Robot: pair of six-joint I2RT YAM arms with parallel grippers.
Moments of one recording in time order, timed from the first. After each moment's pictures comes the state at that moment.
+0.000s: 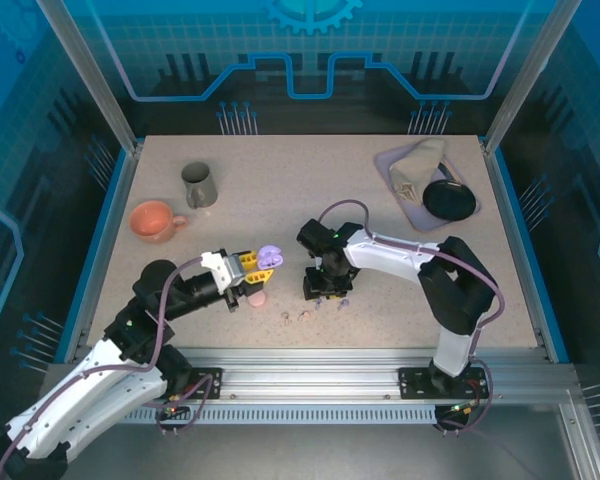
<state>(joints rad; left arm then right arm) -0.64 0.52 0.56 -0.08 0.41 0.20 0.82 1.82 1.23 -0.87 -0.21 0.69</state>
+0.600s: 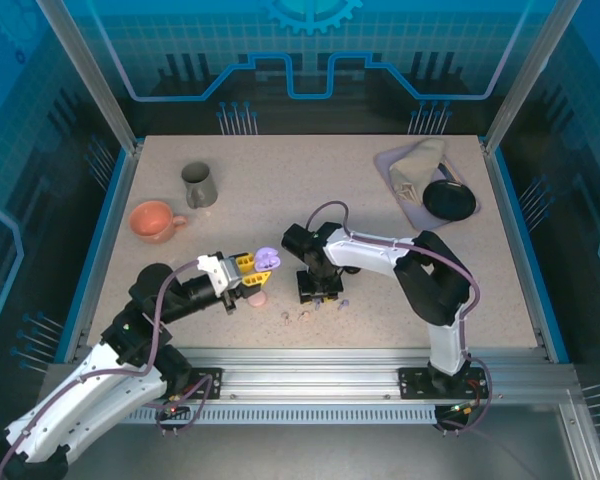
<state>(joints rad) -0.64 0.48 0.54 -0.09 0.41 0.20 0.86 1.95 1.35 -0.97 -0.15 0.75</state>
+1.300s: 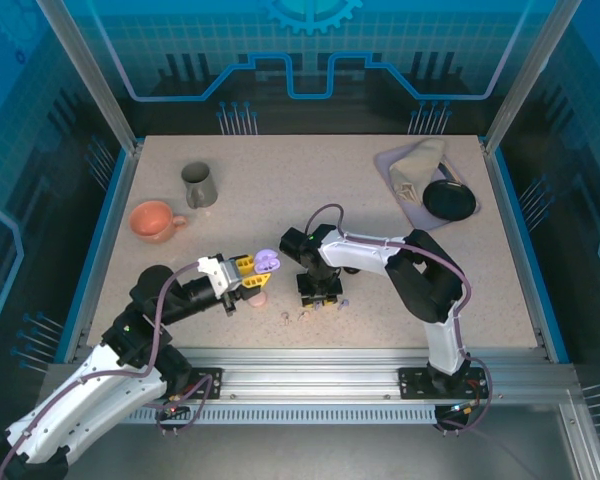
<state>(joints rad) -0.64 0.47 0.53 -0.09 0.41 0.20 0.87 2.00 1.36 -1.00 -0.13 0.77</state>
